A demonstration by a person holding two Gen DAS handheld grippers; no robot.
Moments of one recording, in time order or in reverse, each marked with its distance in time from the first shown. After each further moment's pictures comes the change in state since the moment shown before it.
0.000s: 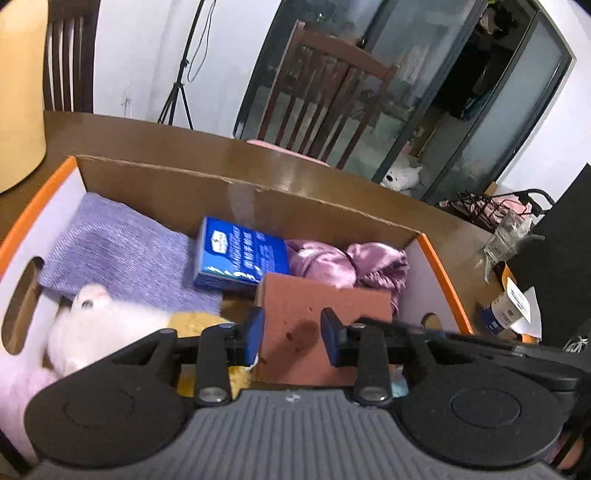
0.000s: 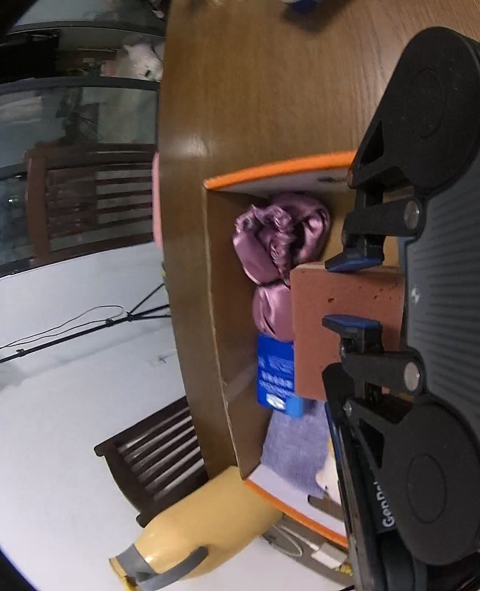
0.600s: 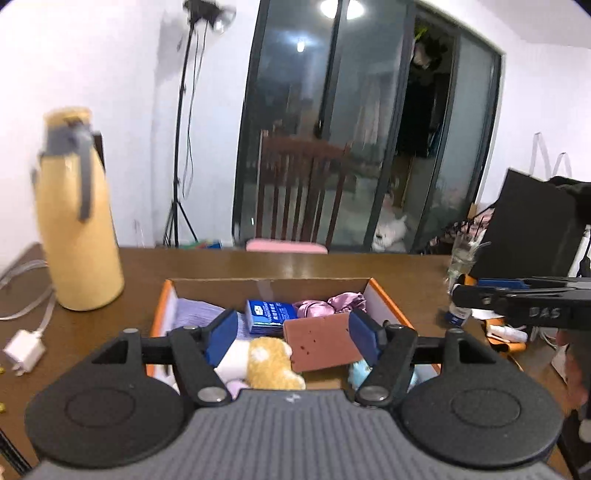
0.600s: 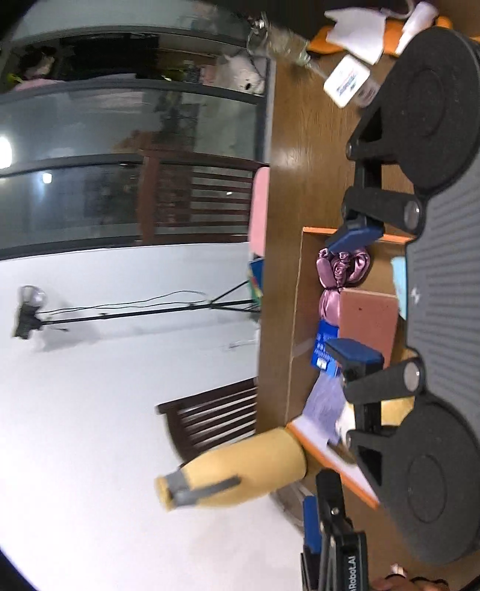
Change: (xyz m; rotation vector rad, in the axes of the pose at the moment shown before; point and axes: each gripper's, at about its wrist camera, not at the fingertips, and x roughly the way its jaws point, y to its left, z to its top) left arm -0.205 -0.026 -0.061 0.260 -0.313 0.037; right arm -0.203 0.024 -0.051 -0.192 -0.342 -0.050
